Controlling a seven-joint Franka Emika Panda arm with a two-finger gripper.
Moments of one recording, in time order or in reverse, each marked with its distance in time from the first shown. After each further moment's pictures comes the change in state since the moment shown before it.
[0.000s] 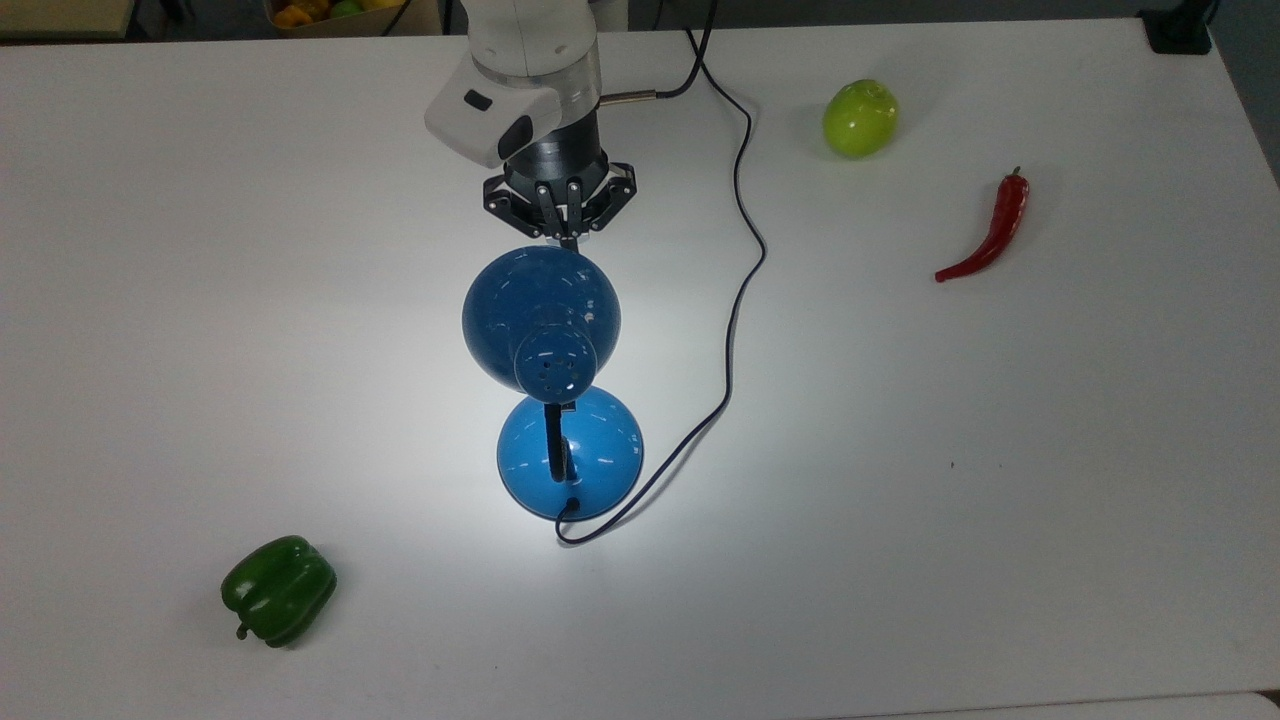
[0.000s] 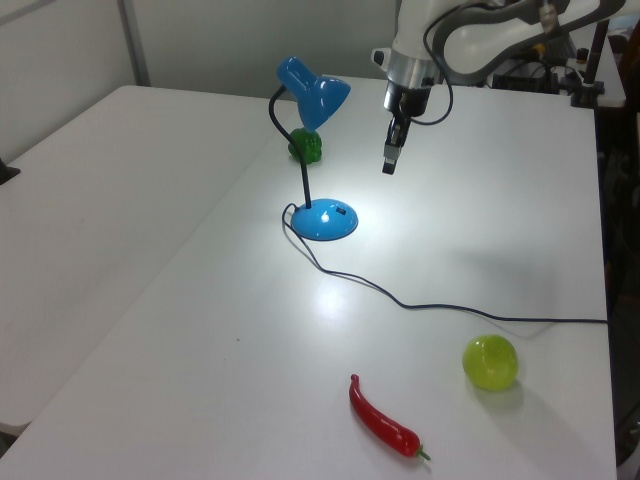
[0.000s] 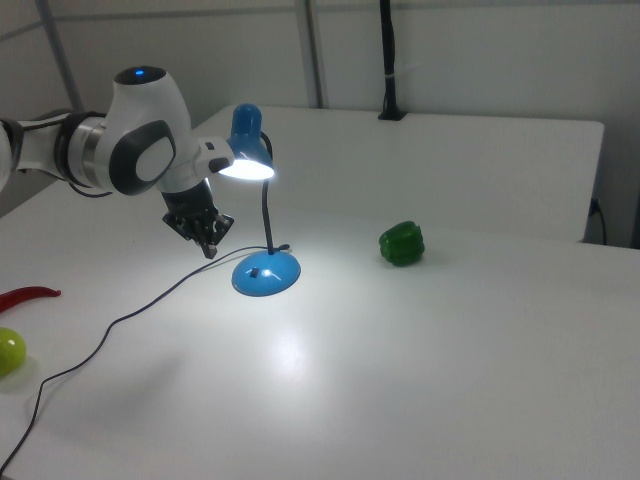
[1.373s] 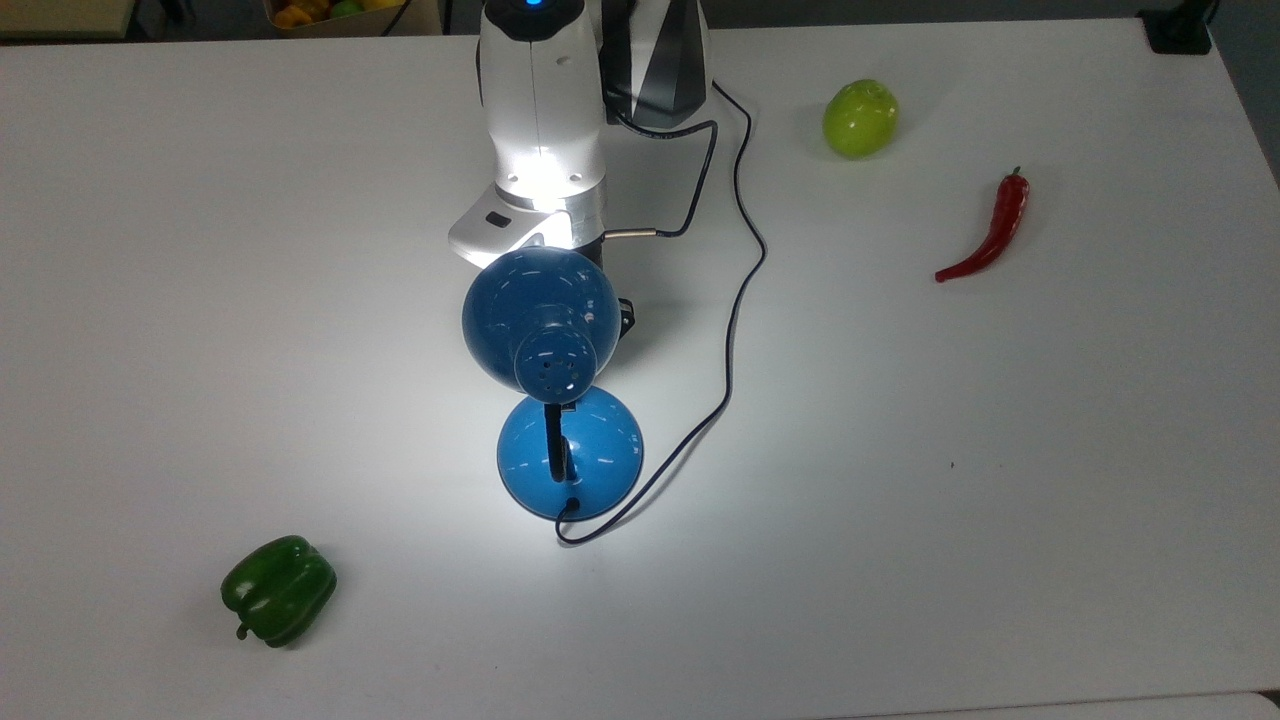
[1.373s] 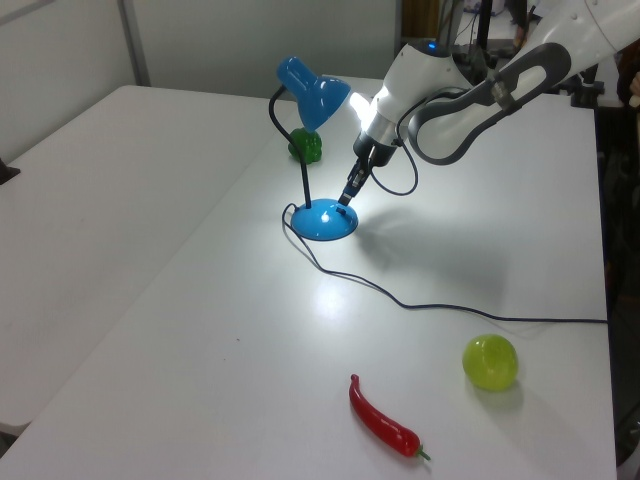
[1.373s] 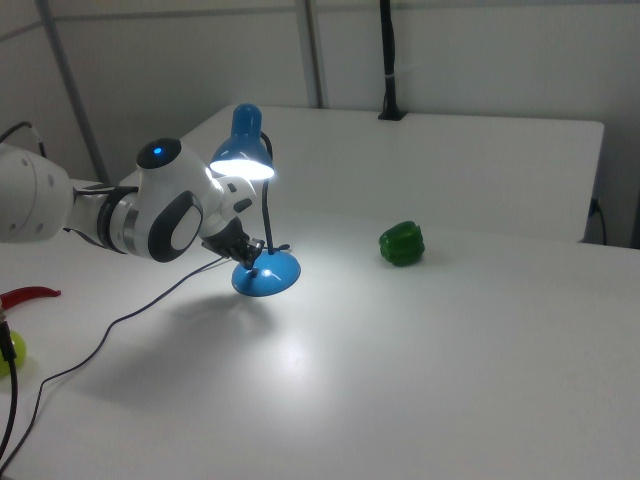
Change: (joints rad) arm 0.008 0.226 0.000 -0.022 0.000 0.517 0.000
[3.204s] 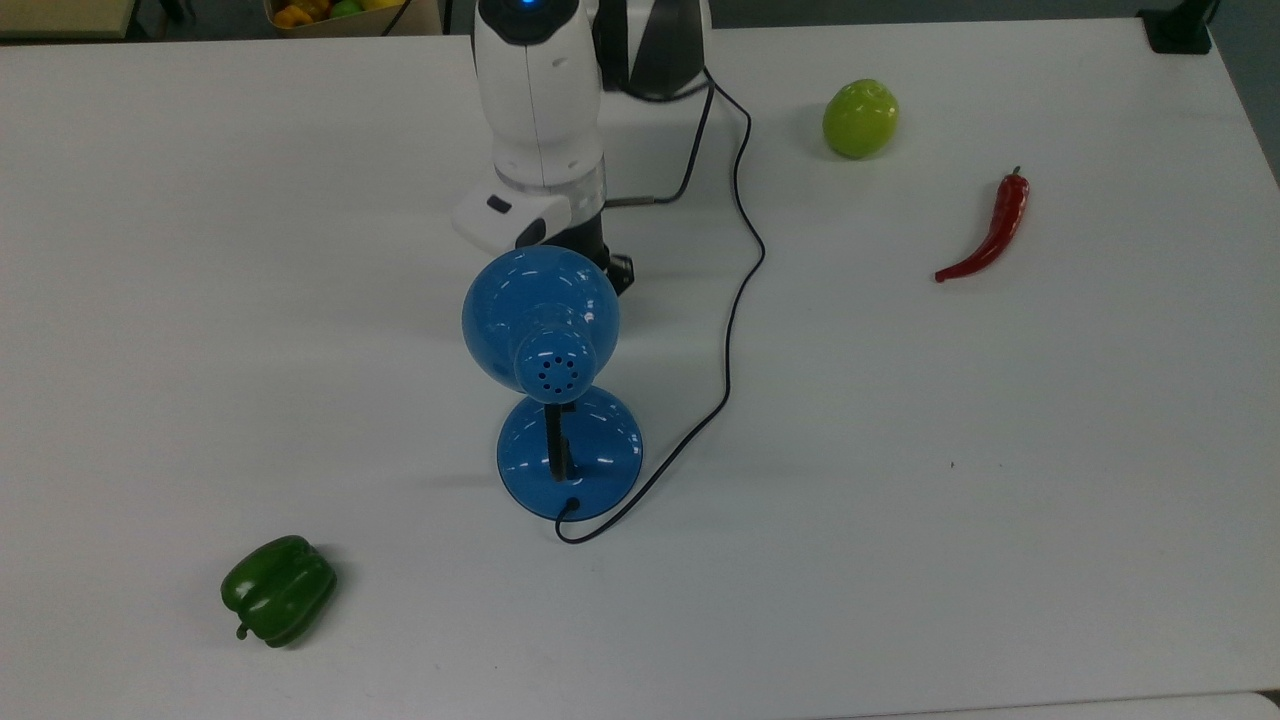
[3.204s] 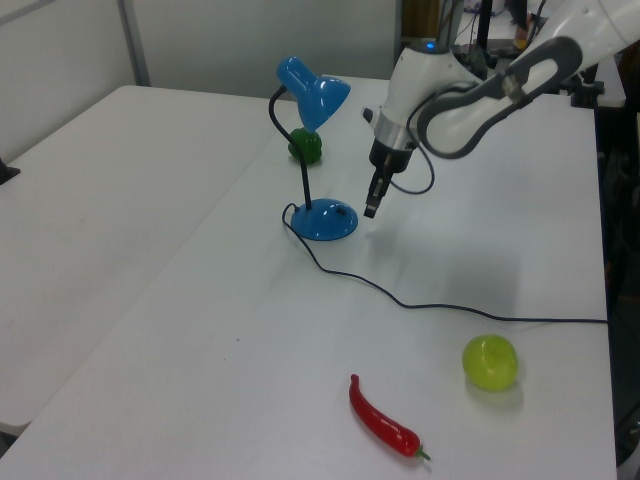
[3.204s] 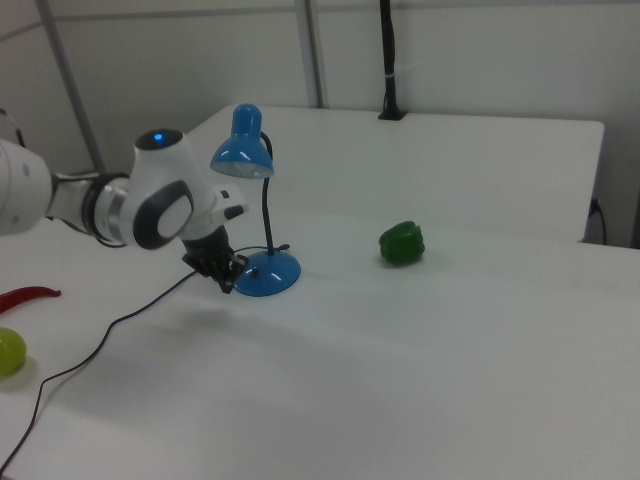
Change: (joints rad) arm -0.001 -0.086 -0.001 -0.055 0.000 -0.248 0.001
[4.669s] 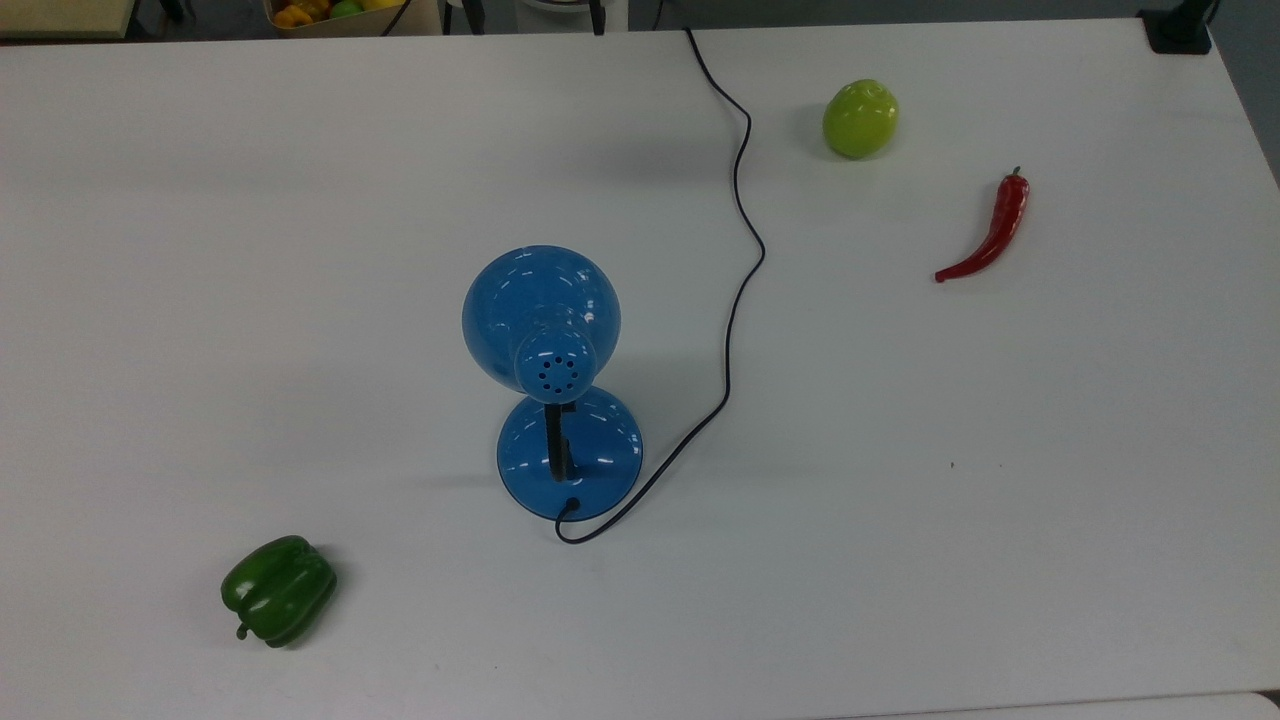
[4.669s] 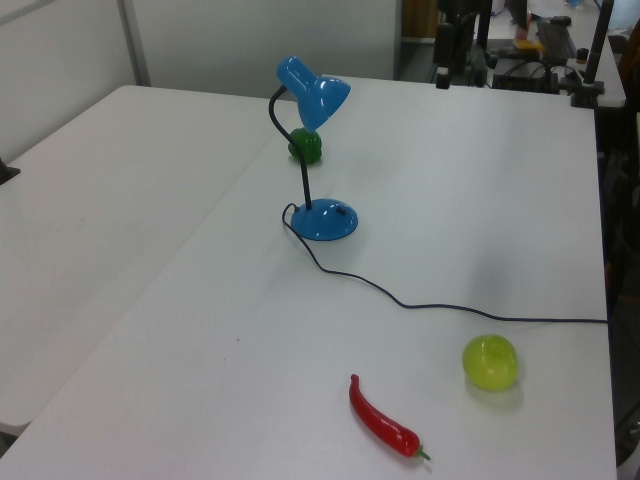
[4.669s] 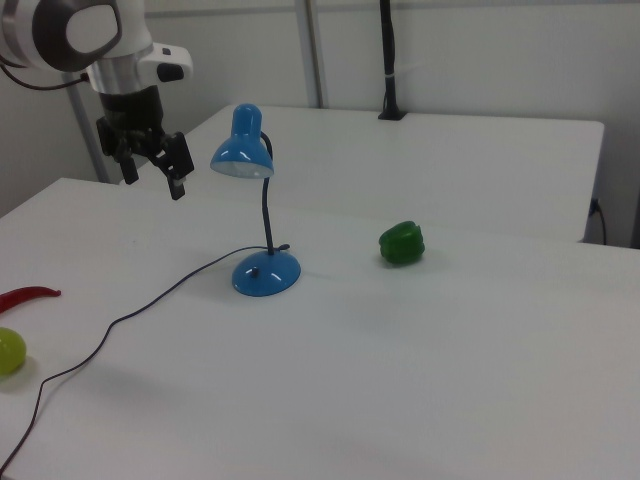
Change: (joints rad) arm -0.047 -0.329 0.005 0.316 -0.001 -0.852 0.174
